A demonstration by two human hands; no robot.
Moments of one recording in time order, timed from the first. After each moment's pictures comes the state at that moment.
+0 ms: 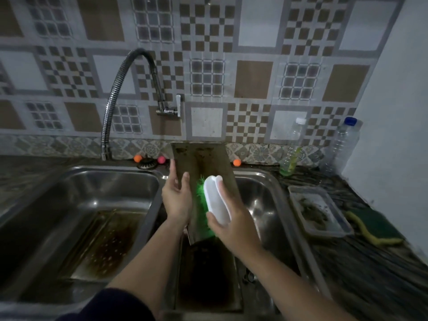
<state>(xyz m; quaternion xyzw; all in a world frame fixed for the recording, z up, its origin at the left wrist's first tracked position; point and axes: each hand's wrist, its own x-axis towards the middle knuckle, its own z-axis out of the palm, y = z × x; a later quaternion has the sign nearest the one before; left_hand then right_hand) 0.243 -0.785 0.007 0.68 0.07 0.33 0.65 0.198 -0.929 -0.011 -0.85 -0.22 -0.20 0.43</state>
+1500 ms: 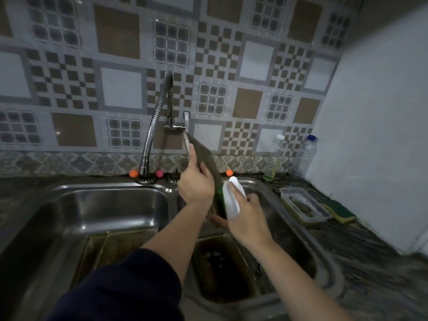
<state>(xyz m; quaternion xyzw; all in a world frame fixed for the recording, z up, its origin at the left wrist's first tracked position) 0.230 -0.708 0.083 0.82 0.06 0.26 0.51 0.147 -0.814 0.049 -0.95 0.04 -0.18 0.25</state>
